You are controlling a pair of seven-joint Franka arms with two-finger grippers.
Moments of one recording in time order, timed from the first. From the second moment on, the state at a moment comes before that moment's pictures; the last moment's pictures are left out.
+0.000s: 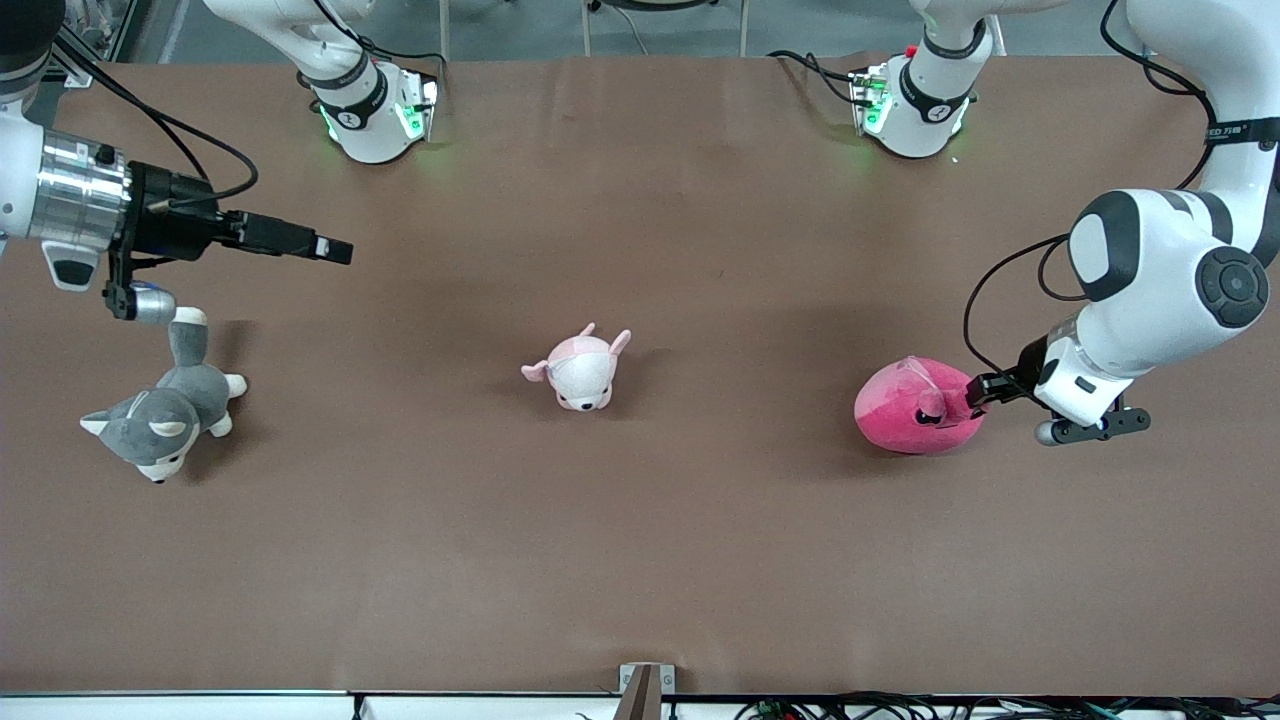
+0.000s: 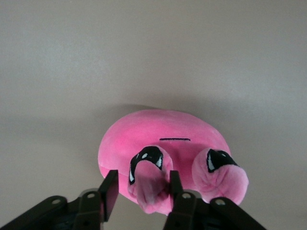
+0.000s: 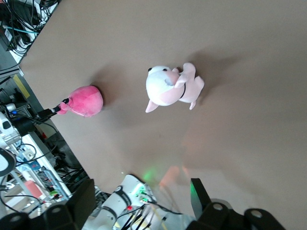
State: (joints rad) left arm 0.04 0.26 -0.11 -1.92 -0.11 2.19 -0.19; right arm 0.02 0.04 0.06 -1.66 0.75 1.56 0.41
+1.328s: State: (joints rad) left arm 0.03 0.22 -0.29 -1.52 -0.51 1.75 -0.53; right arm 0.16 0.10 0.06 -1.63 0.84 1.65 0.46
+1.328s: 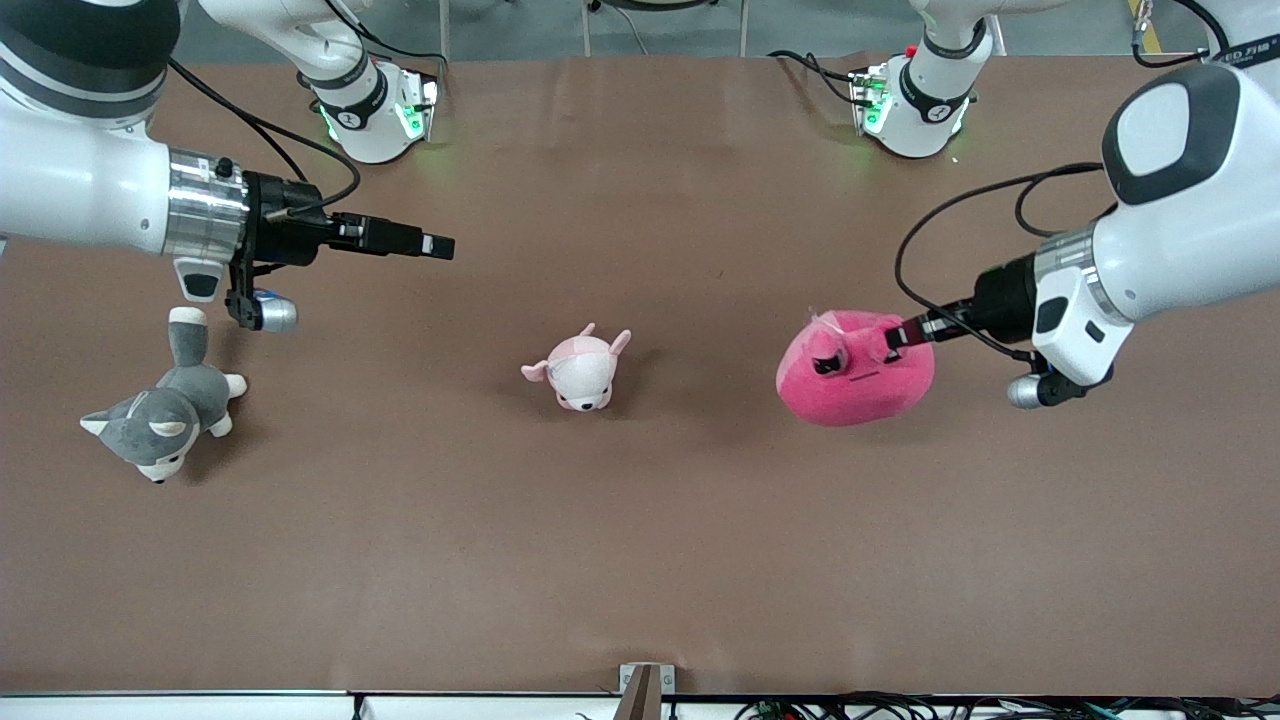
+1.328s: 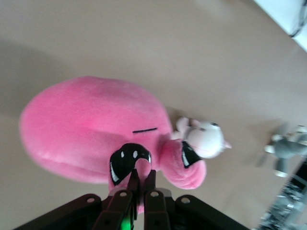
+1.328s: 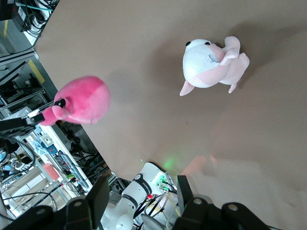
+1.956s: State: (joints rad) left arm 0.02 0.22 -0.44 -1.46 -0.77 1.78 -0.81; right arm 0.20 0.19 0.06 -1.53 0.84 1.67 0.46
